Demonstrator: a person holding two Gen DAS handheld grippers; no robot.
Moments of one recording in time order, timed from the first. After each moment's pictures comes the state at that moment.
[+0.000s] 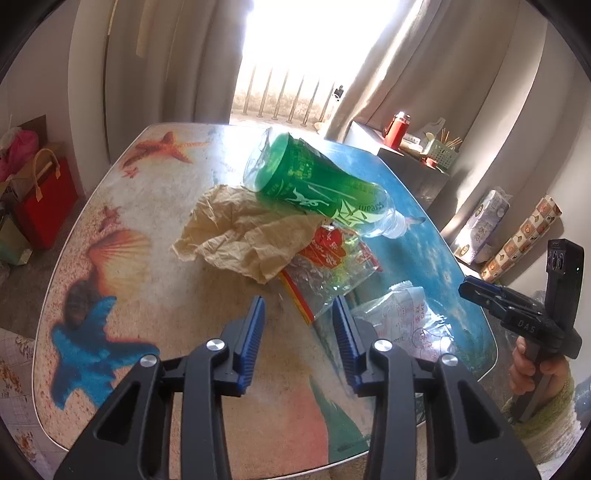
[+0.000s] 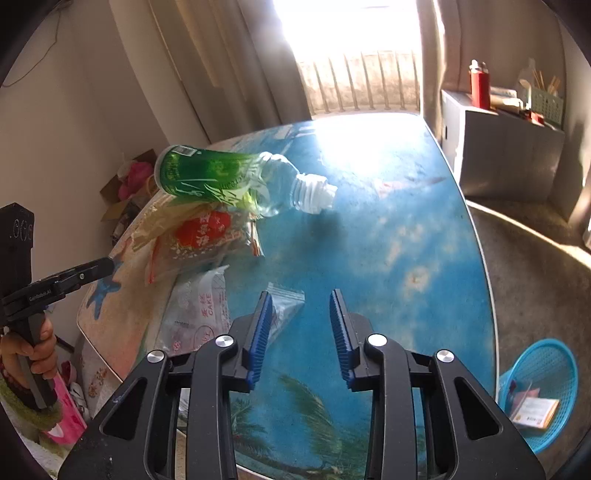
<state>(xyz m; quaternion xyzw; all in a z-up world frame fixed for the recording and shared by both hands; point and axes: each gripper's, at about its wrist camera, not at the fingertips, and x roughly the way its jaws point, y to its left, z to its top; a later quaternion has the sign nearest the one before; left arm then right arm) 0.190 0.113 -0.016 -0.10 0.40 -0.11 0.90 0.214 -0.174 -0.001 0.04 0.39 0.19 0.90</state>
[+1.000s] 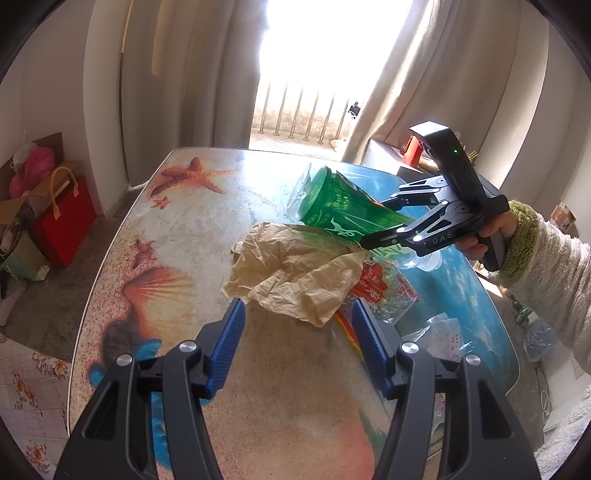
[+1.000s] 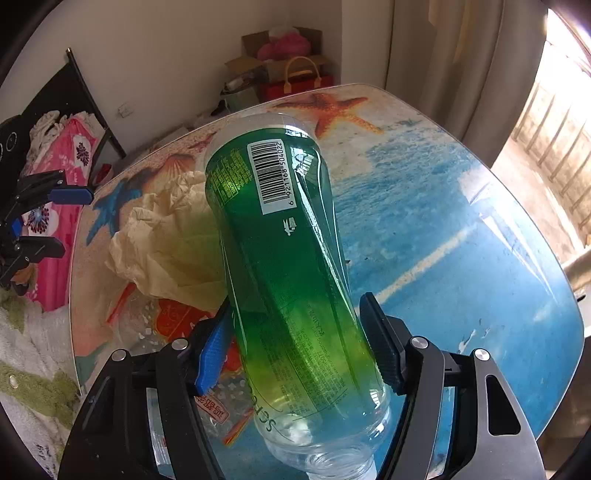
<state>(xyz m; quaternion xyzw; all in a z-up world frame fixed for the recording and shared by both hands) 0.208 0.144 -0.009 -0.08 0.38 -0.08 0.92 0.397 -0.025 -0.019 -0.24 0.45 0.46 0.73</state>
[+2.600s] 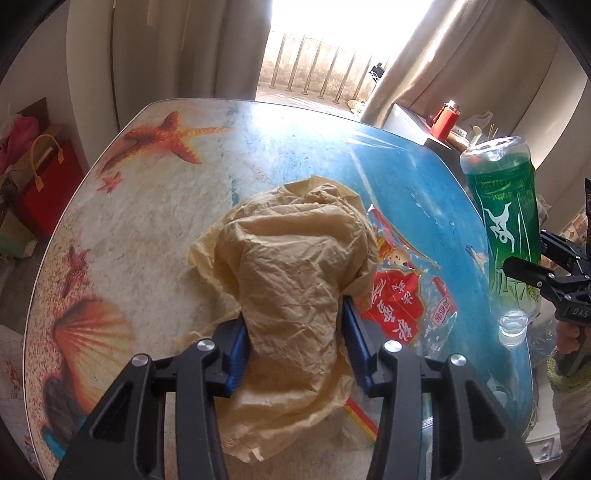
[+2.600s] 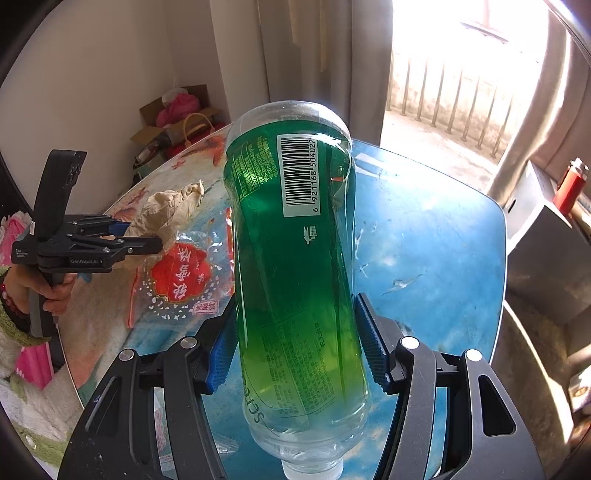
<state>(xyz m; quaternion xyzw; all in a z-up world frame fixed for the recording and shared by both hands) 0.327 0.128 -0.059 -0.11 0.47 -0.06 0.87 0.353 -0.124 0.008 -0.11 0.43 0.30 0.85</state>
